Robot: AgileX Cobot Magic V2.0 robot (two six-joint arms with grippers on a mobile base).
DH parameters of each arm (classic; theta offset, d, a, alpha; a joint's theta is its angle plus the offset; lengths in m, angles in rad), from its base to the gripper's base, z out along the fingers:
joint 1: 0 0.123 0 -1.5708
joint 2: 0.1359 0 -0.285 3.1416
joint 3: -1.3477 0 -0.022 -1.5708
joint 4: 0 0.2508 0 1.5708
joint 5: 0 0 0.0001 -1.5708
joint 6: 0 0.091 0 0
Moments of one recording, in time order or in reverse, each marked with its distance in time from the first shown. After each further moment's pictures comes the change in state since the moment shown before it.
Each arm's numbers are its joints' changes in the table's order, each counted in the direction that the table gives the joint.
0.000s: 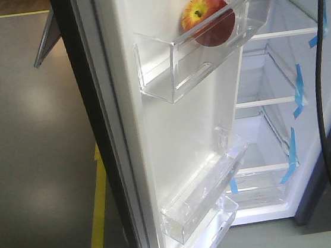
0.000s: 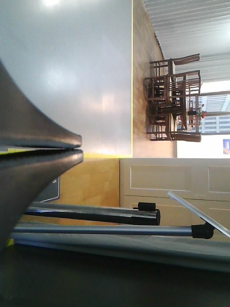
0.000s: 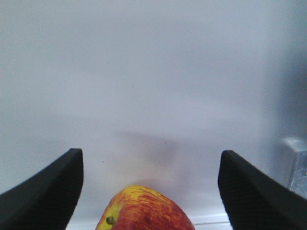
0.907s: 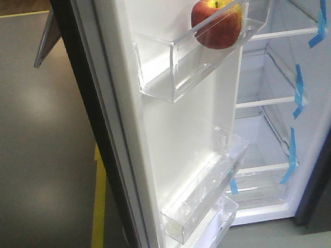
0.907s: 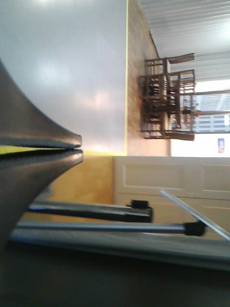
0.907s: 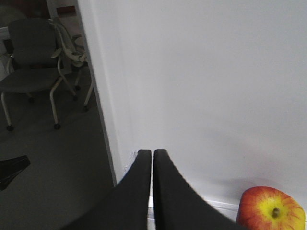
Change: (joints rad) left arm 0.000 0.000 0.000 -0.021 0.045 -0.028; right arm 0.000 -0.337 -0.095 0.040 -0.198 -0.043
